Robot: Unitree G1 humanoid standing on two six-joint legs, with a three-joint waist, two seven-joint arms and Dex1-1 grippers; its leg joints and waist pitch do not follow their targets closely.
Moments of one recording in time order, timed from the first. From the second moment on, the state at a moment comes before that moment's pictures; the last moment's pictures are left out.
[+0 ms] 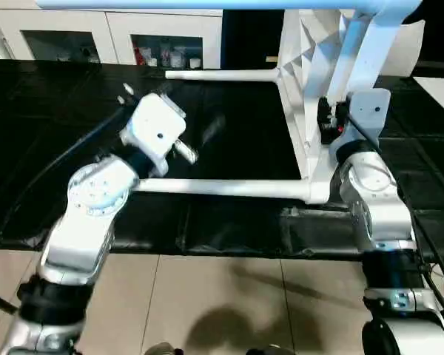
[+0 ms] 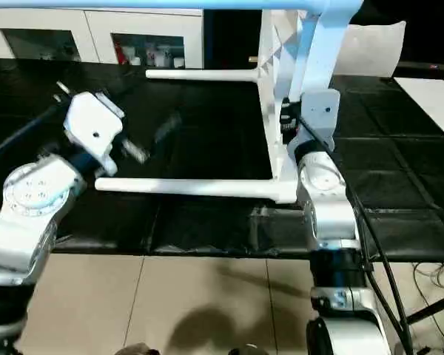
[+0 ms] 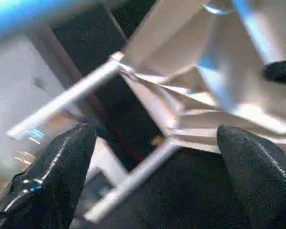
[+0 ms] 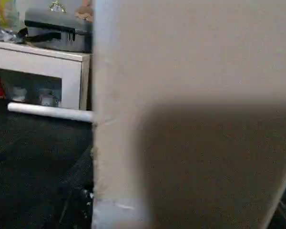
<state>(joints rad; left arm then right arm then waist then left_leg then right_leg) -0.45 0.42 -0.12 -0.20 0.12 0.05 -0.36 -0.56 -0.17 -0.10 0.20 0.00 0.22 0.00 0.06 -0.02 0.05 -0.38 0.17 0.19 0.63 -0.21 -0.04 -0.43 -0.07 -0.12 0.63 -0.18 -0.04</state>
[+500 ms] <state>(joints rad) -0.57 0.50 -0.14 -0.01 0.49 -0.27 -0.01 -0.57 -0.19 -0.07 0.47 -0.04 0.16 -0.01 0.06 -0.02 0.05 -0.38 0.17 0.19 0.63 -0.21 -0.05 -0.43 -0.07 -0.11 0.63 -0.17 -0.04</state>
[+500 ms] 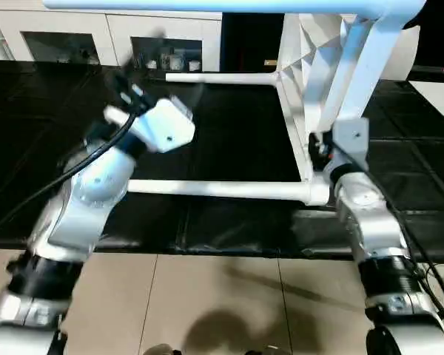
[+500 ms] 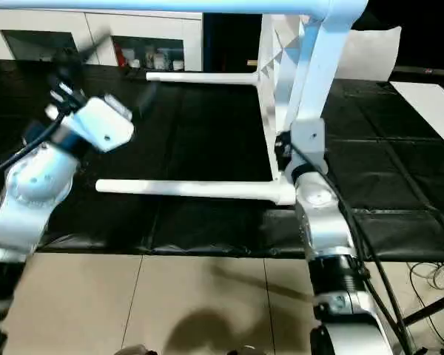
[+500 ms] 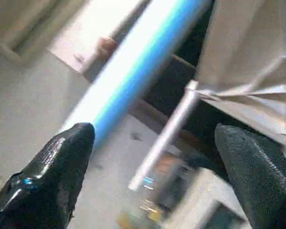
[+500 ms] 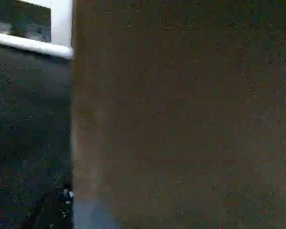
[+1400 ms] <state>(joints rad) -0.84 0.48 -0.15 0.33 0.65 -0.41 0.20 -0.61 -0.19 -0.06 0.58 -0.03 0.06 0.00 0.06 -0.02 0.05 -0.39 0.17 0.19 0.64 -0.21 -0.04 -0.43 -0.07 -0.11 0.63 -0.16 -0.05</state>
